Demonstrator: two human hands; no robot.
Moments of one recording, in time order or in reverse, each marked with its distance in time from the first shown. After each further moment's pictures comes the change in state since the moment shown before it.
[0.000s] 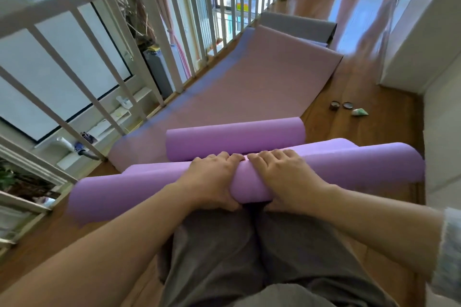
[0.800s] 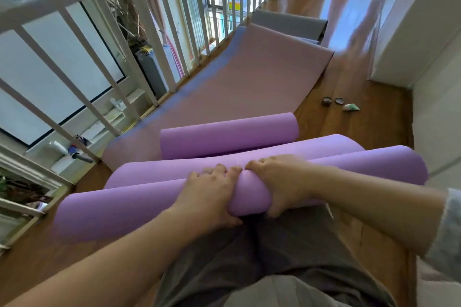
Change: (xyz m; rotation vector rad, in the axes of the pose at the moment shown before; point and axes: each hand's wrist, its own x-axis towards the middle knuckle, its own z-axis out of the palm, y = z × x) left_hand -0.032 0.028 0.005 0.130 -0.069 0.011; right_hand -0.007 0.008 -0.019 0.250 -0.254 -0.061
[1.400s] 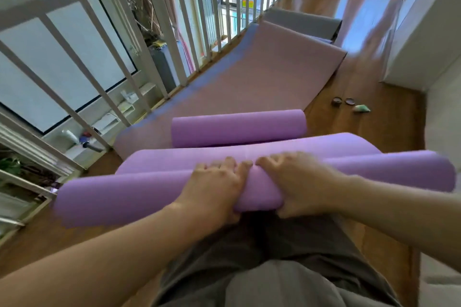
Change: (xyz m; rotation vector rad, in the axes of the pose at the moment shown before) left_hand -0.027 0.015 -0.007 0.089 0.153 -0.017; right_hand -0.036 -0.019 0.002 -0.078 0.189 -0.040
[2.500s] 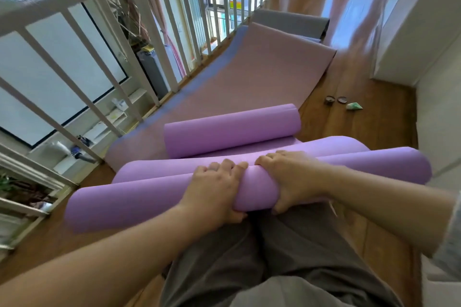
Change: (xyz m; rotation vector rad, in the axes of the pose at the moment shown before) left_hand 0.033 -0.017 0.020 -0.025 -0.078 0.033; right_hand 0.035 0.032 0.009 0.074 -0.143 0.068
